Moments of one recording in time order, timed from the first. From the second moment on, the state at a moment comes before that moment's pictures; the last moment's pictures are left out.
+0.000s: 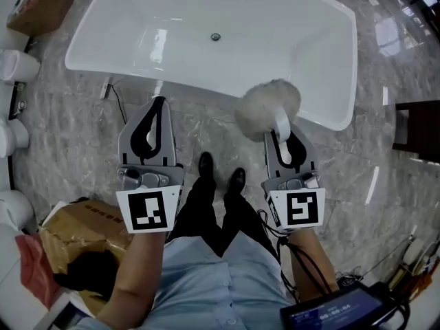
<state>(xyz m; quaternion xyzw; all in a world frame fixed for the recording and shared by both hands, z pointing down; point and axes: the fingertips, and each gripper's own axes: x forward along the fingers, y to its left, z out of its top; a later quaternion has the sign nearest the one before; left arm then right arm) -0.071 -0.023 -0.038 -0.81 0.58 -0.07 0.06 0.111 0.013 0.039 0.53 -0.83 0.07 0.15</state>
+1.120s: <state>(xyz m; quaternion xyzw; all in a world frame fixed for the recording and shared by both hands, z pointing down) -0.089 -0.067 0.174 -0.82 0.57 -0.11 -0.01 0.050 -0.013 0.272 0.44 -0.86 0.11 0.22</state>
